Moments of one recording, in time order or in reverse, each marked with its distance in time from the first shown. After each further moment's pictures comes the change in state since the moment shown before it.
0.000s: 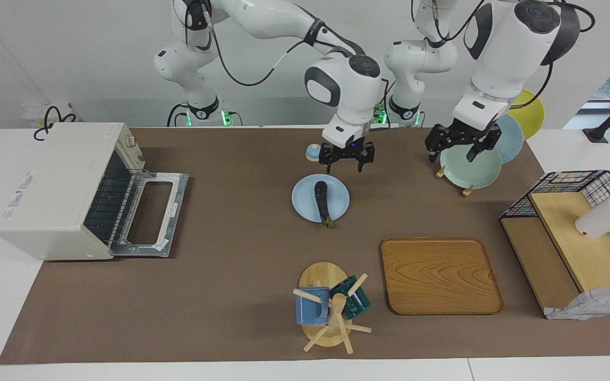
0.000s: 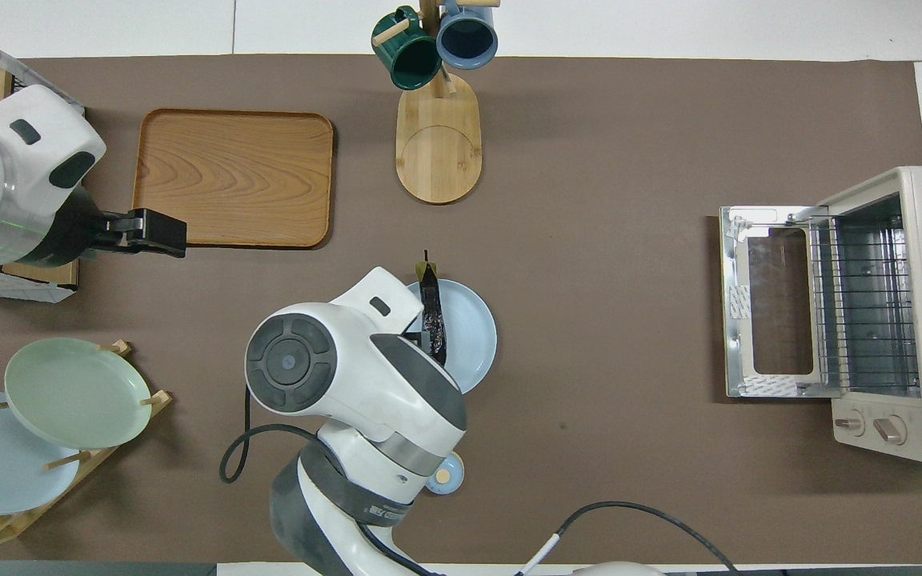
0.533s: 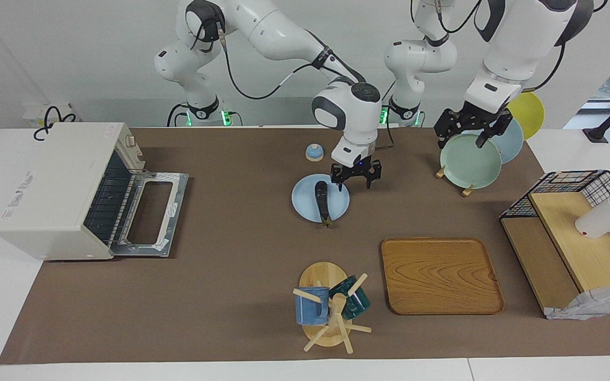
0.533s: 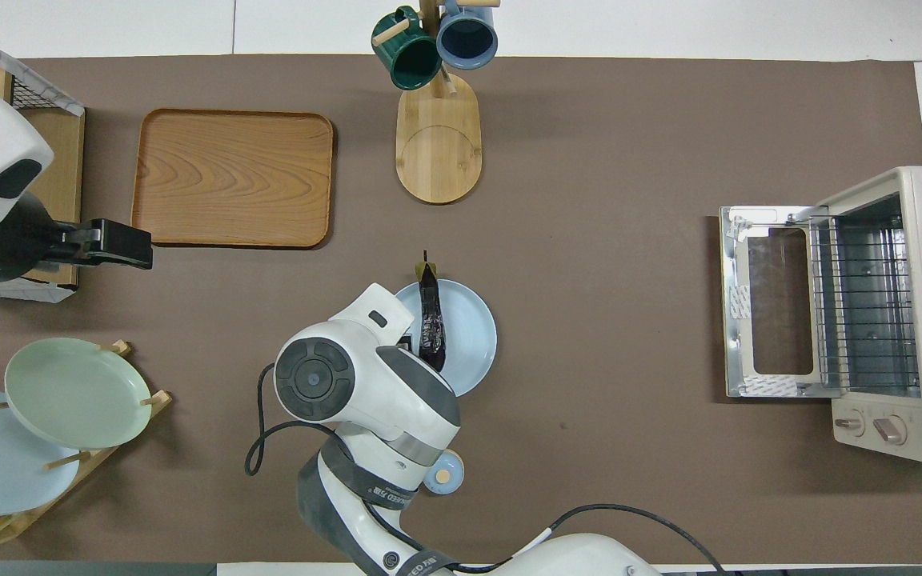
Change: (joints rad) left arm 0.022 -0.026 0.000 0.042 0.000 -0.059 0.011; right arm 0.008 0.025 -0.003 -0.145 -0.001 0.237 0.001
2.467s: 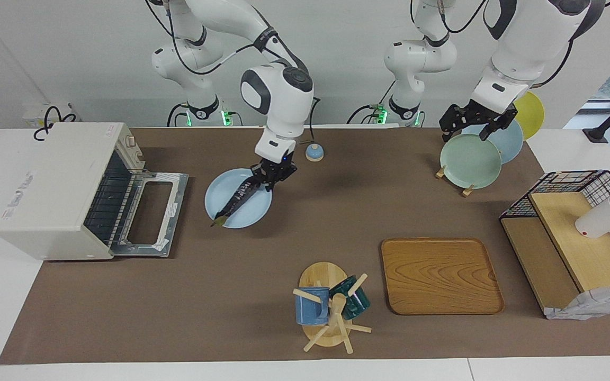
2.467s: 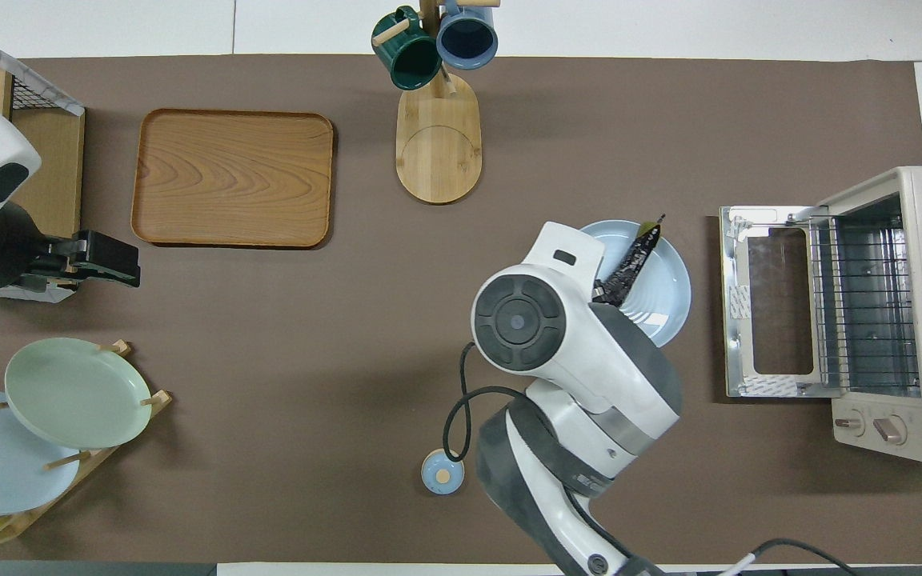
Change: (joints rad) left arm 0.038 0.017 -0.014 0.015 -0.006 -0.092 0.002; right arm -0.273 -0.425 -0.018 -0.354 -0.238 -0.276 -0.469
